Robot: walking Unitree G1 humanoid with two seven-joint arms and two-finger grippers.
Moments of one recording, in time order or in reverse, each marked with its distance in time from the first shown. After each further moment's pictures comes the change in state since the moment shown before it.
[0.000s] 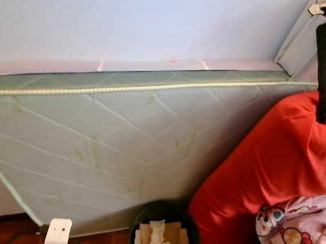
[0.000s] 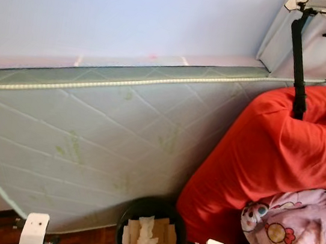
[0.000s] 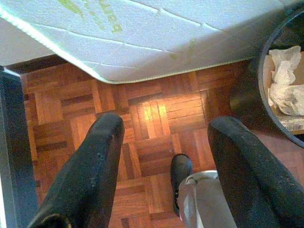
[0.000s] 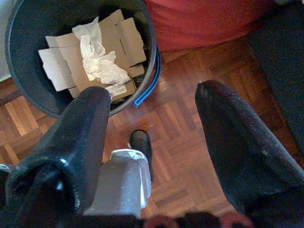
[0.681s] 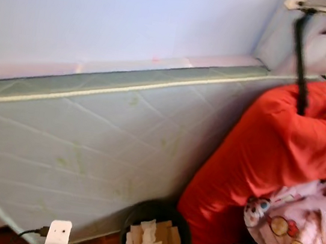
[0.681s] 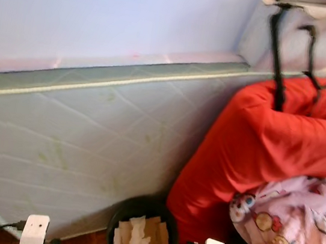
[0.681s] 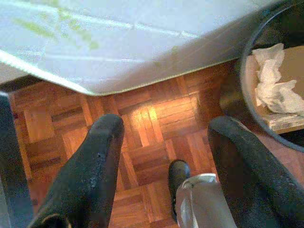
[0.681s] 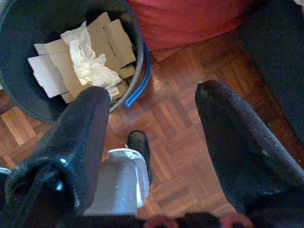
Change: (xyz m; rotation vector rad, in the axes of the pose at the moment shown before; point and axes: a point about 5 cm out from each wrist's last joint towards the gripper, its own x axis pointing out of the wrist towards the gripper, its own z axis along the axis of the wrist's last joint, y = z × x) left arm 0.000 -0.003 -0.001 0.001 0.003 -0.004; right arm 0.000 -0.001 0.002 -0.013 -0.001 0.007
